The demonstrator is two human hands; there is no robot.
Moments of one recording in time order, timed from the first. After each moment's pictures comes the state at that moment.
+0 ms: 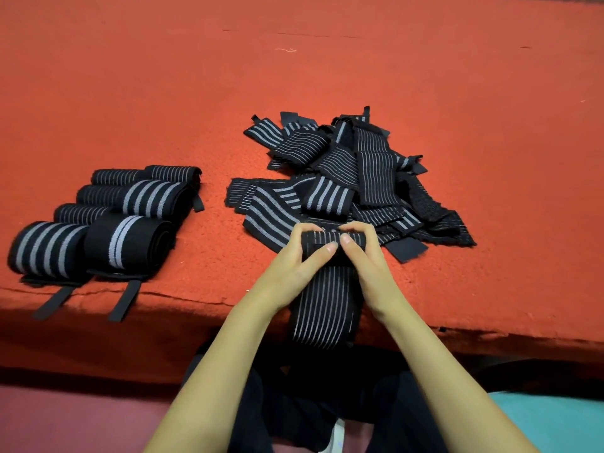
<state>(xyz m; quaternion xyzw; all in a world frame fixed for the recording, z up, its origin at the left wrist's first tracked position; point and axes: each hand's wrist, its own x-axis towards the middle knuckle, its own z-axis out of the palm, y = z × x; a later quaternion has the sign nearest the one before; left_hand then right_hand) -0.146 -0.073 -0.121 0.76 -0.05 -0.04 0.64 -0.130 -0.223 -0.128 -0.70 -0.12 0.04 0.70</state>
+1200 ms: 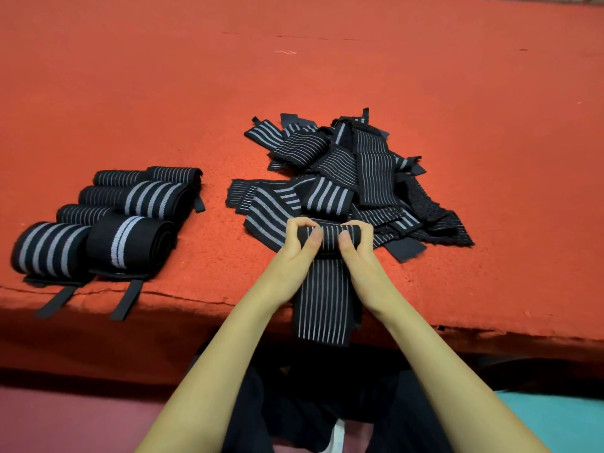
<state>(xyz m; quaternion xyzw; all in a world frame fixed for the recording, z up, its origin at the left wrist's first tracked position) -0.140 -0.072 -0.125 0.77 -0.05 -0.02 0.64 -0.126 -0.219 -0.132 -0.75 -0.13 0.06 0.65</state>
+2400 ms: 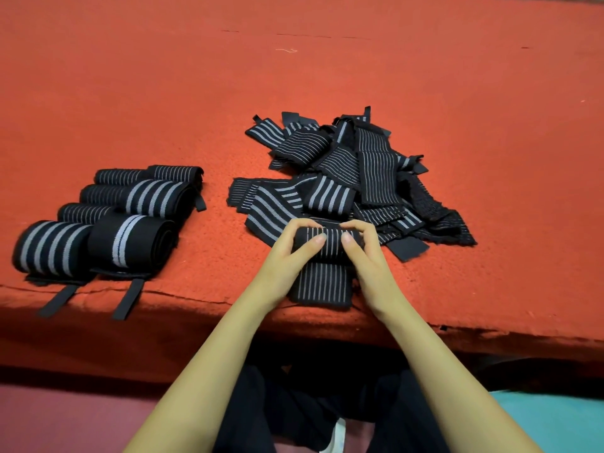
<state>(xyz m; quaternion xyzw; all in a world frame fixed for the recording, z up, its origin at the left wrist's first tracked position) -0.142 -0.066 -0.129 0.71 -0.08 0.02 0.70 -0.129 -0.221 -0.135 -0.71 -0.15 0.01 0.69</state>
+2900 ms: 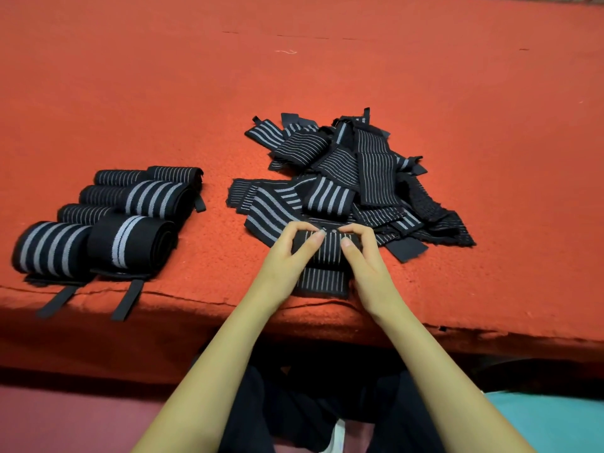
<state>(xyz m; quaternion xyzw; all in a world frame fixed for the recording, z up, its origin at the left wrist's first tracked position) -0.141 -0.069 -0.132 0.75 -0.06 0.08 0.65 -0.132 -0.222 -0.135 -0.74 -0.15 0.00 0.65</state>
